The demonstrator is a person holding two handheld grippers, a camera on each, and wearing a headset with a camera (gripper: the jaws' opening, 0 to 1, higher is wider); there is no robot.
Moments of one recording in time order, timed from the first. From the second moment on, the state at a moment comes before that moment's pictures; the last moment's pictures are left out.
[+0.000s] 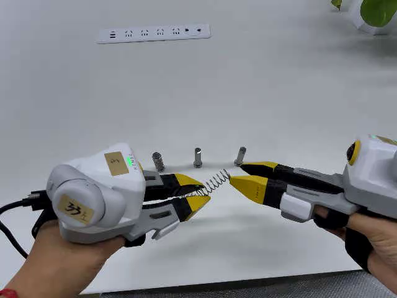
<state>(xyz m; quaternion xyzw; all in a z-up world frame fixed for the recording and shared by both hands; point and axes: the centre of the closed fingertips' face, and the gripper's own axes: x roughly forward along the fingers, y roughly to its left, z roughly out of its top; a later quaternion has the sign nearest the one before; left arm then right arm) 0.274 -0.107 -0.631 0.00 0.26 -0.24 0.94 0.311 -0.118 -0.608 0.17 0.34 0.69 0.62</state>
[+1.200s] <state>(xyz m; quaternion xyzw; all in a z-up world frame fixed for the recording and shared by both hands) 0.282 -0.112 -0.620 -0.02 0.23 -0.25 0.94 0.296 -0.106 -0.586 0.14 0.32 0.72 0.60</state>
